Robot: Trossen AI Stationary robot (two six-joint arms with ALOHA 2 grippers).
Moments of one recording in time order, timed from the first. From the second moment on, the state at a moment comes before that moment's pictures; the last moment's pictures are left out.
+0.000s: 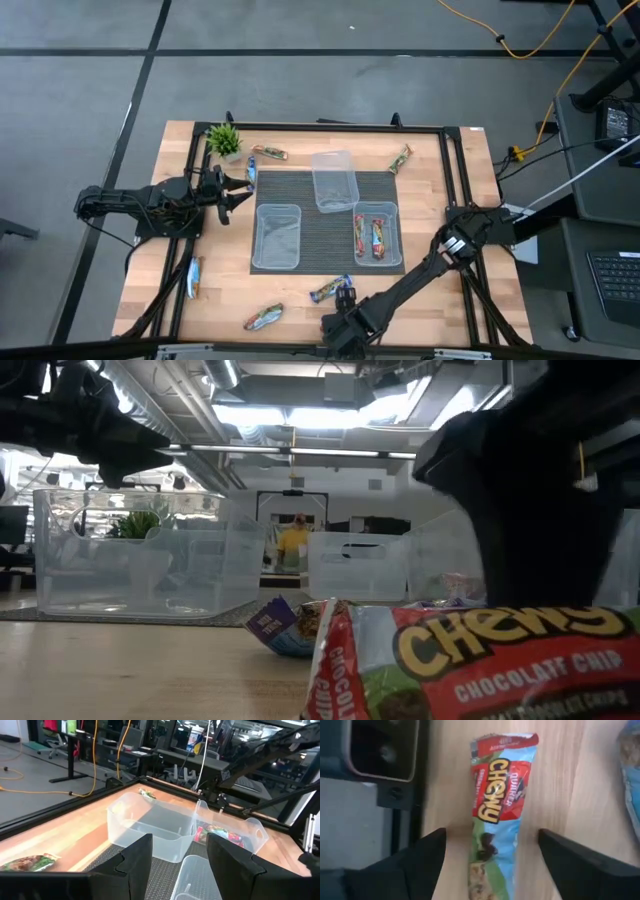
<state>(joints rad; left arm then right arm) -0.01 0.05 0.10 -0.12 -0.32 -0.30 0.68 2.35 1.88 -0.83 0.07 0.56</state>
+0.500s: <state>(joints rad) -0.01 0.05 0.10 -0.10 -0.26 -0.33 0.65 2.24 1.87 -1.12 0.08 0.52</state>
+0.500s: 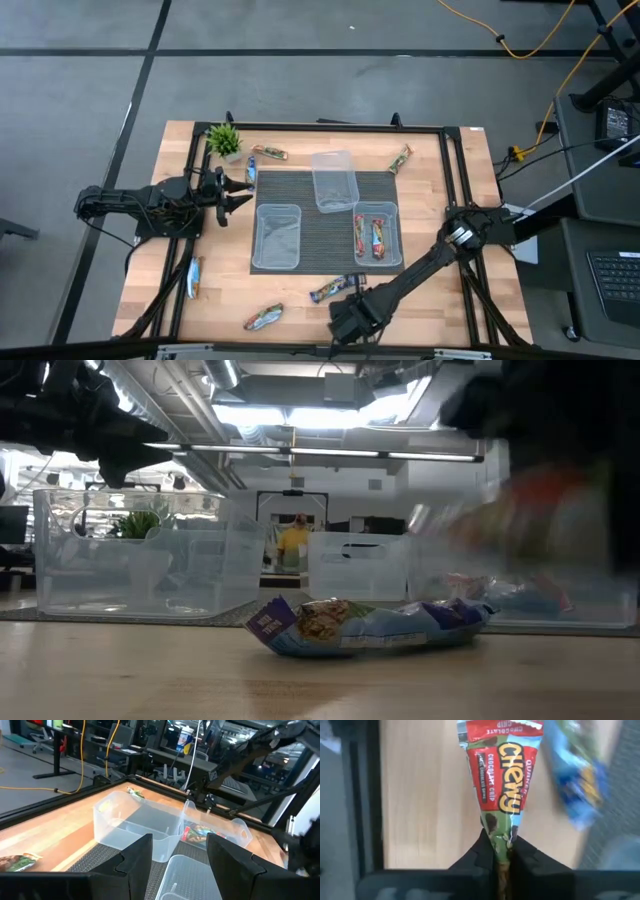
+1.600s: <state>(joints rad) -0.01 0.05 0.10 -0.13 -0.27 -0.30 0.32 1.47 1.86 -1.56 0.38 1.11</state>
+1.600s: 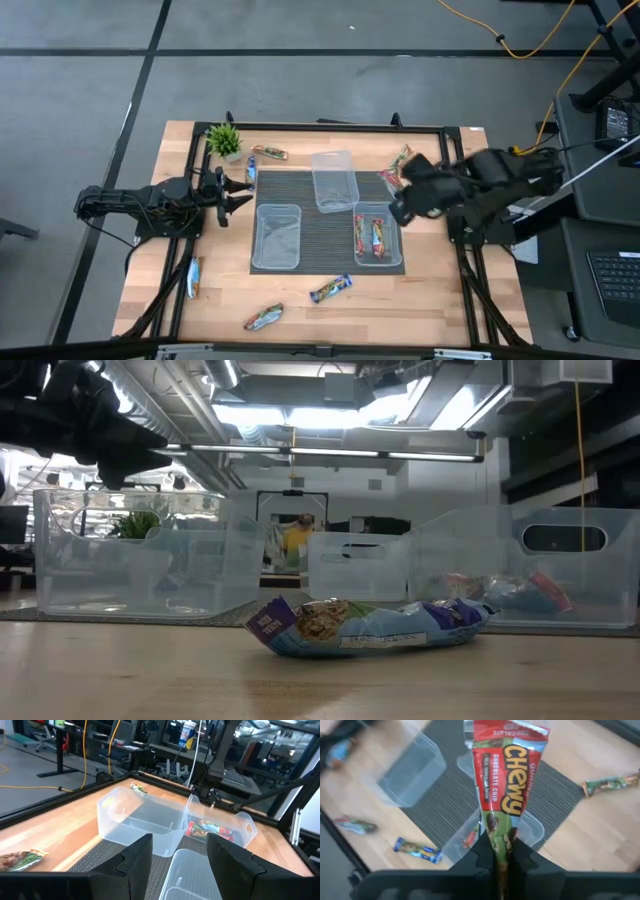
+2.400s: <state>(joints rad) -0.01 0.05 0.10 -0.17 -0.18 -0.25 0.22 1.68 1.33 -1.15 0.18 1.18</state>
